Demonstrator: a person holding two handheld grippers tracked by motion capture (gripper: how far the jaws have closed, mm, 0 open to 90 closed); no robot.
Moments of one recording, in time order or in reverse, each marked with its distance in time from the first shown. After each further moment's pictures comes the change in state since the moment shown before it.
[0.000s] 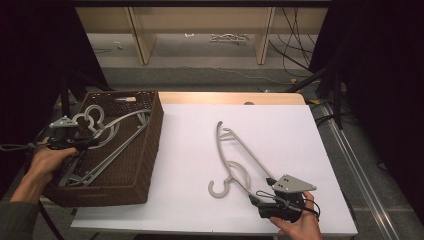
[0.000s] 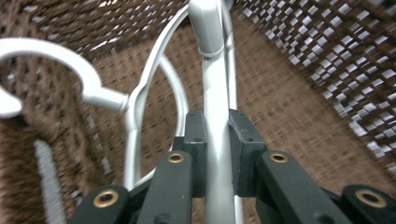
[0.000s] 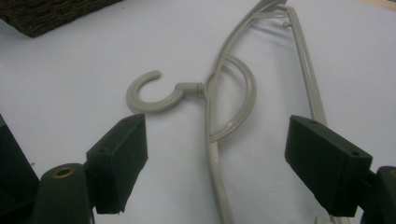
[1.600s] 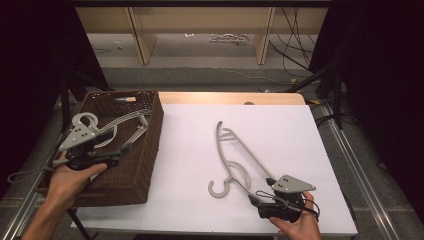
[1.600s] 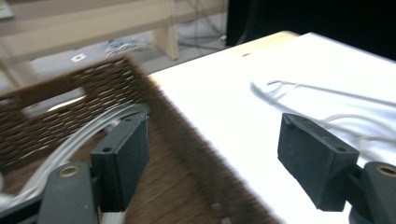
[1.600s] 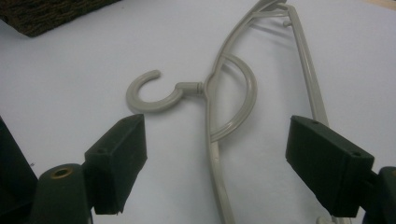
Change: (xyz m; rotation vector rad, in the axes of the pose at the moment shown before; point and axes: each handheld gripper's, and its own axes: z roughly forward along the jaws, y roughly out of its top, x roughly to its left) left arm -0.151 0.029 -0.049 -0.400 -0.060 0.041; right arm 0.001 0.000 0.001 0.003 -0.001 0.005
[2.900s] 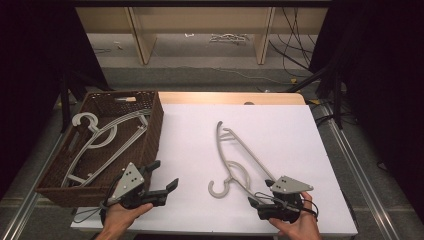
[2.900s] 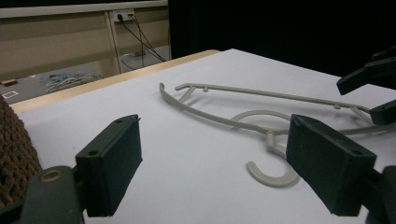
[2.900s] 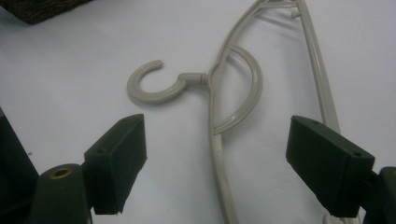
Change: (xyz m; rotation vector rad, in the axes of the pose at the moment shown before) left arm -0.099 -0.072 0.045 -0.149 -0.172 0.025; right arm -0.001 -0.004 0.005 0.023 0.020 -0.023
